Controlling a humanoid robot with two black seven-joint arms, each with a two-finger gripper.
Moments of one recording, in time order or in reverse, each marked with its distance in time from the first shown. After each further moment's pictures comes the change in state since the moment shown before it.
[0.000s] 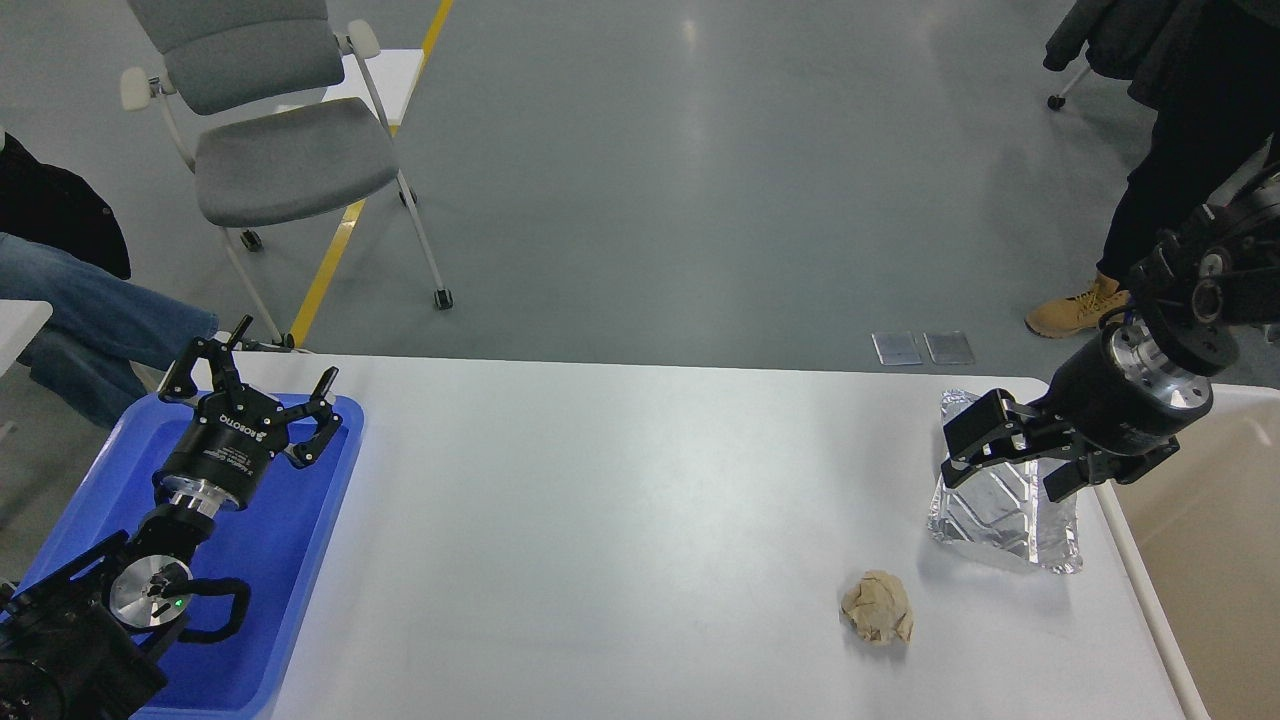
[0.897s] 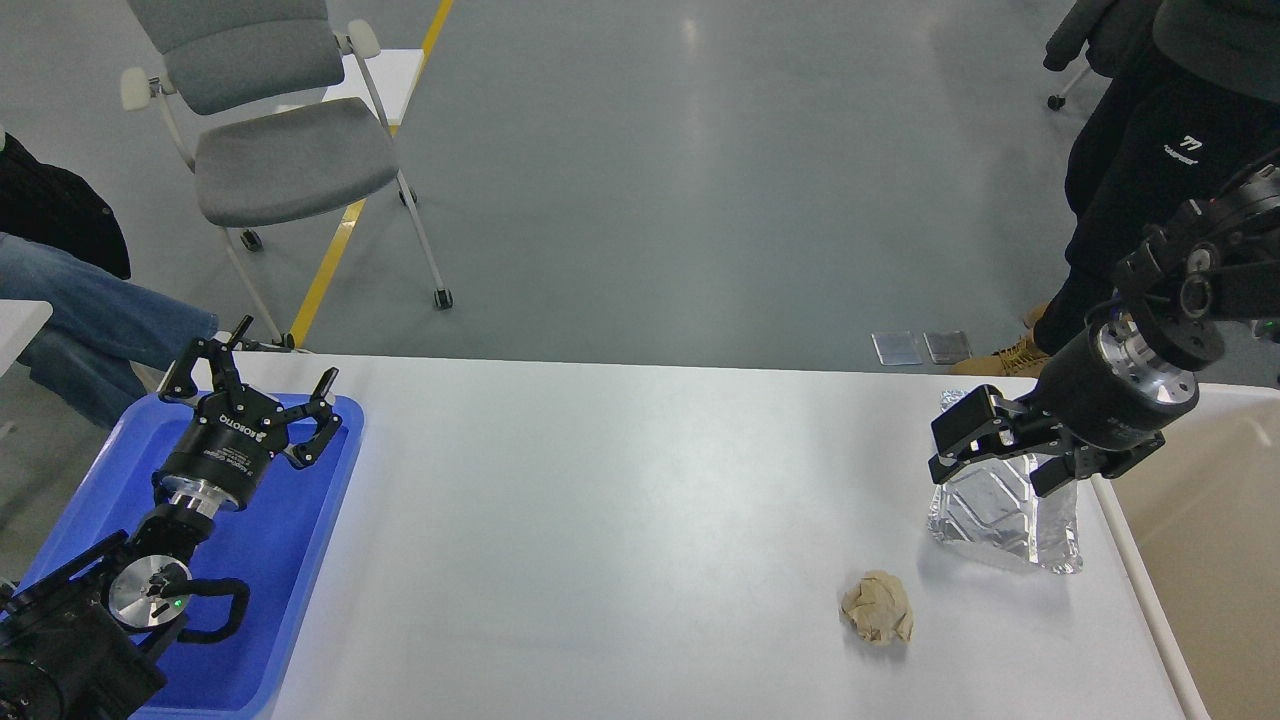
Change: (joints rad) left arm 0.000 0.002 0.000 0.000 0.005 0.000 0.000; right arm 0.005 0.006 0.025 -0.004 -0.003 0.004 0.000
